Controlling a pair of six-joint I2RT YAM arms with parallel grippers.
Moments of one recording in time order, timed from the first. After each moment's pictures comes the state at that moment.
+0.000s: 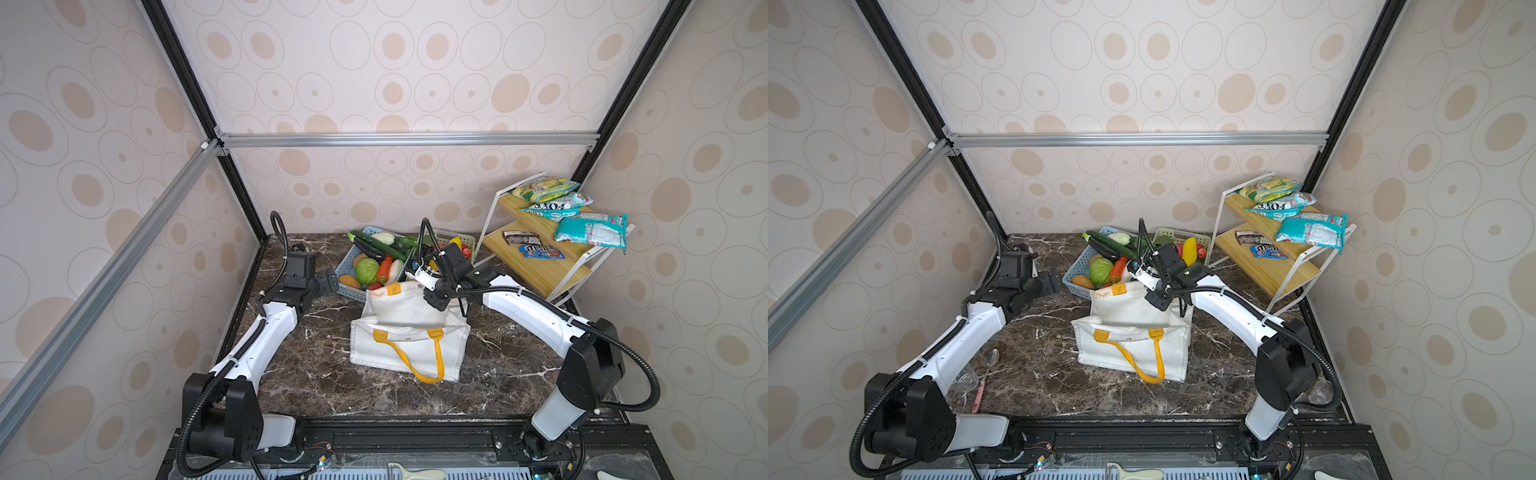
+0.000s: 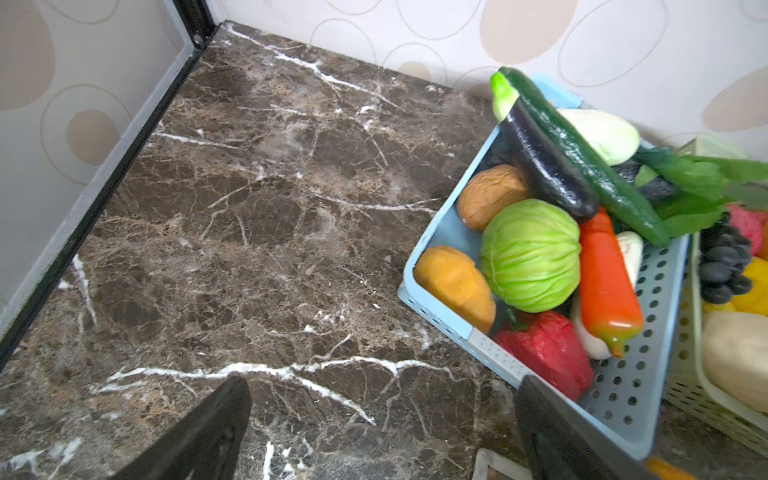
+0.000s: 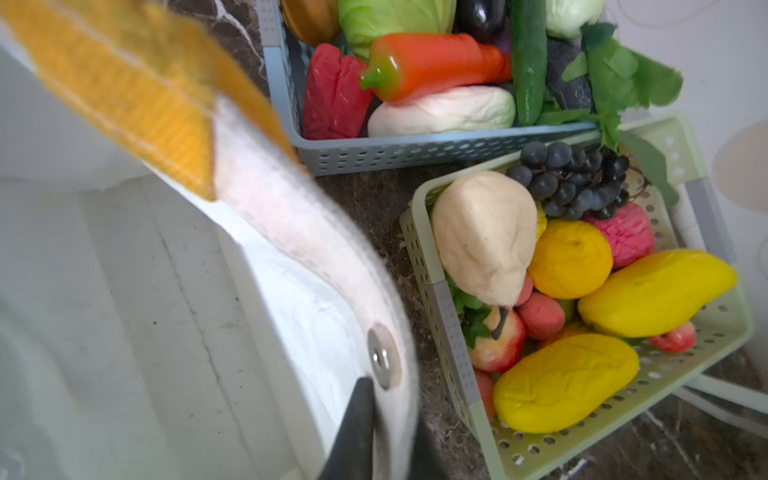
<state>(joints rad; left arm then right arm) -0.14 1.34 1.03 -0.40 -0.15 -0.37 0.62 1.67 1.44 -0.71 -0.03 -0.42</state>
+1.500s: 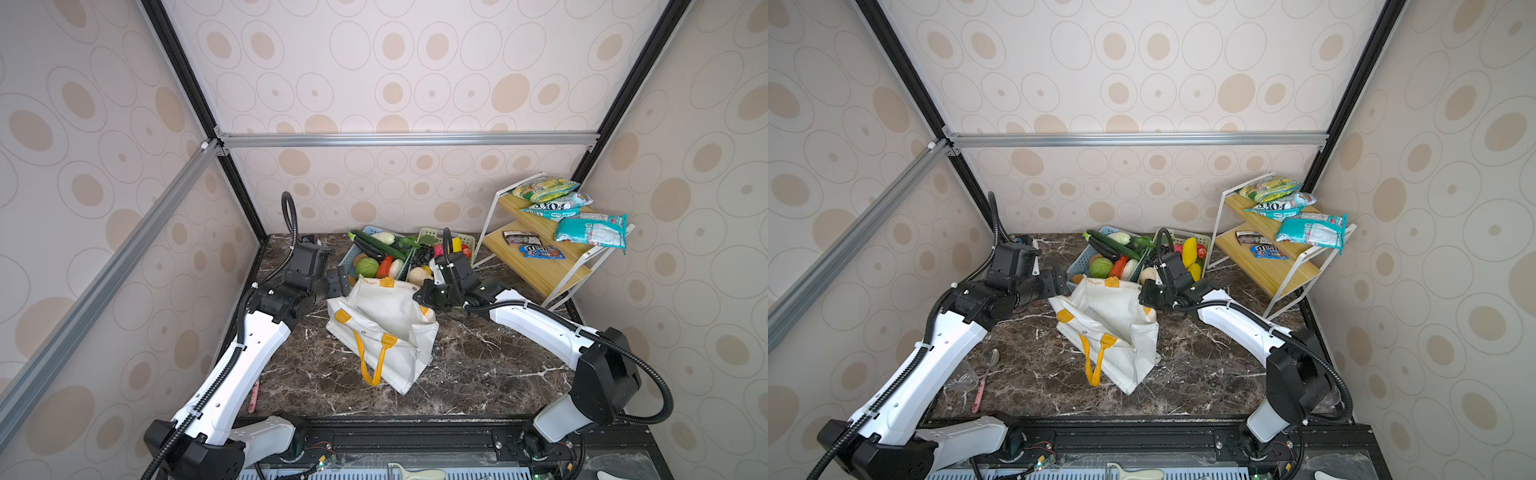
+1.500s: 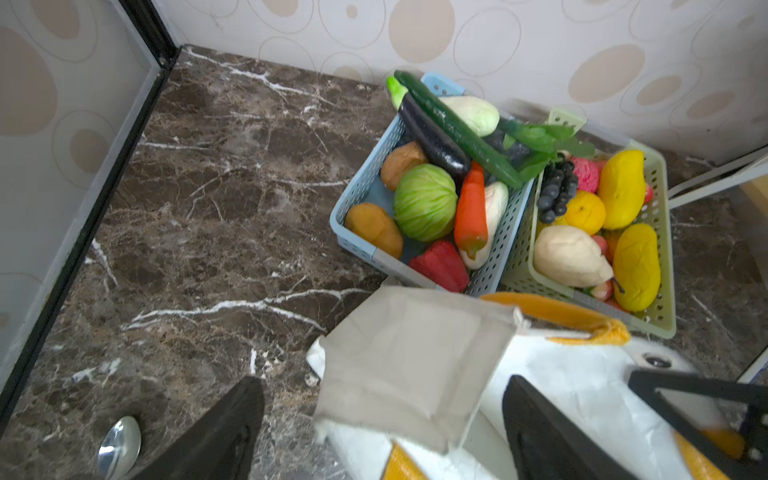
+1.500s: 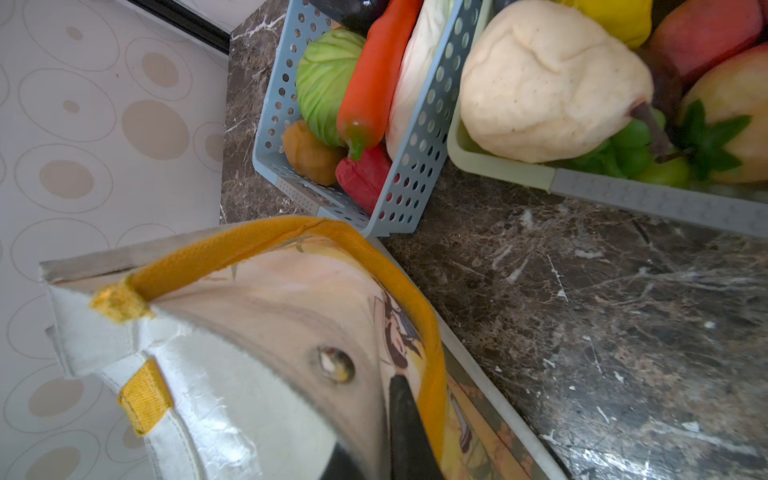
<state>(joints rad) -0.38 1.17 1.29 -0.89 -0.24 -0.48 0.63 1.57 1.23 -0.43 -0.21 0.80</state>
